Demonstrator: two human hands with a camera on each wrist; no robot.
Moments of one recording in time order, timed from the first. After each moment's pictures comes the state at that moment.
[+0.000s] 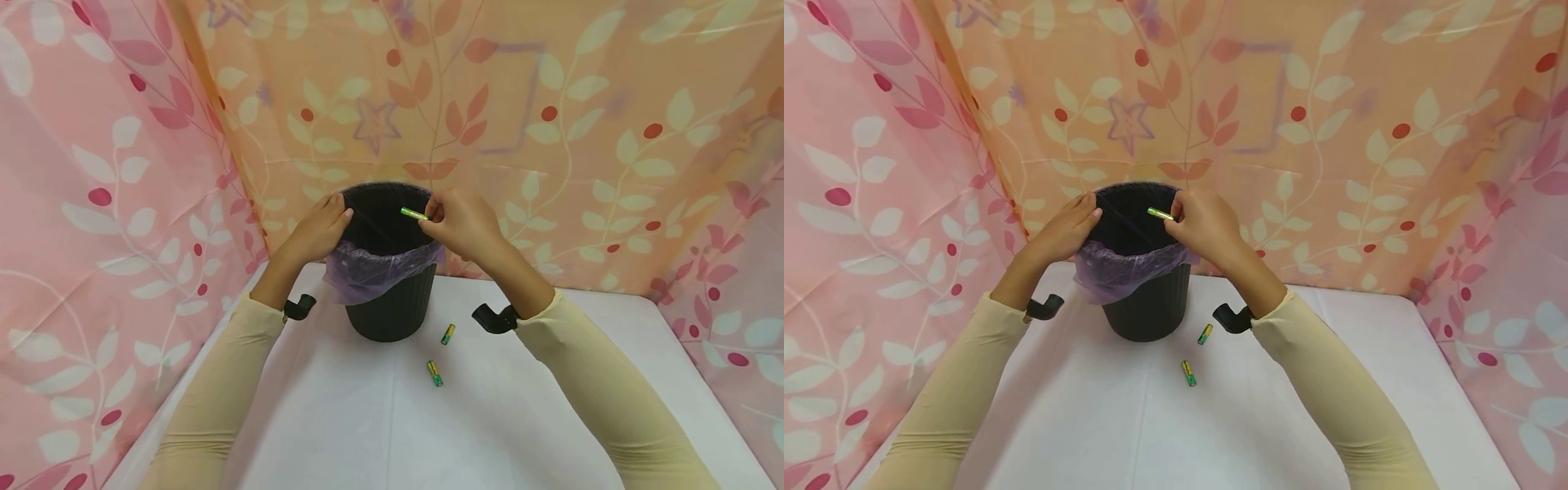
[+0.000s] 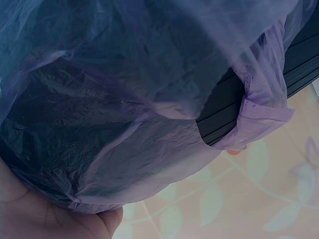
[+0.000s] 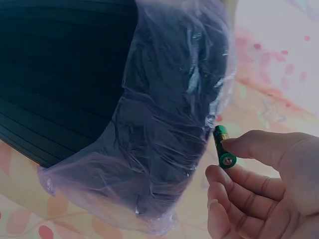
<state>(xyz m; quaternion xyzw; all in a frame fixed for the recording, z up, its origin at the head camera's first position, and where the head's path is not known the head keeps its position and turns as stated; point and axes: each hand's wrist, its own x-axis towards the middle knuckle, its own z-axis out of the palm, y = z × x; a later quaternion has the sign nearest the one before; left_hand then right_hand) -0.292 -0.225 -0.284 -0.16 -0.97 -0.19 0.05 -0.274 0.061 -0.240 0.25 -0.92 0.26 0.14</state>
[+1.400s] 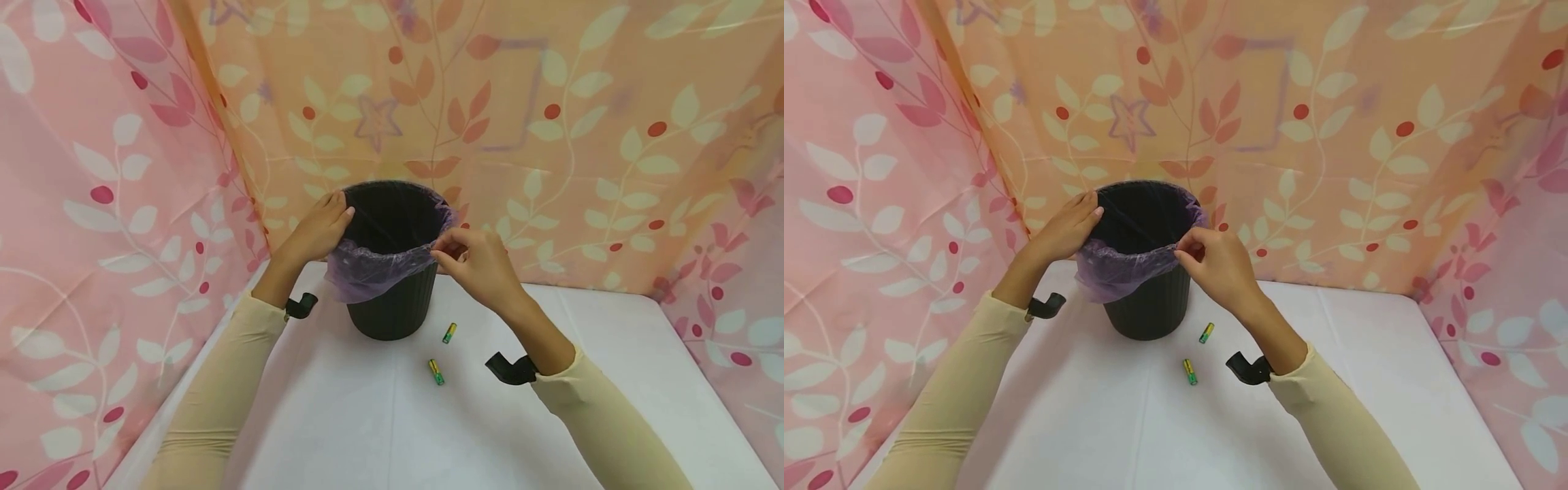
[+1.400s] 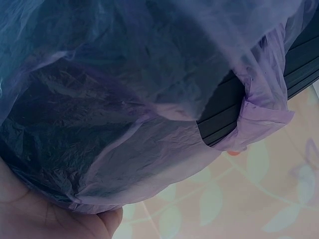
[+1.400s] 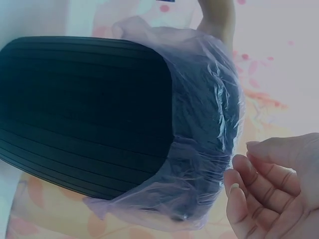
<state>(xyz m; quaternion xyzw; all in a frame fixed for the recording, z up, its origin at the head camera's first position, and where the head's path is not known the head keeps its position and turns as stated) -0.290 -0.226 -0.283 -0.16 -0.97 -0.19 0.05 -0.232 0.084 -0.291 0.31 -0.84 0.40 0.19</state>
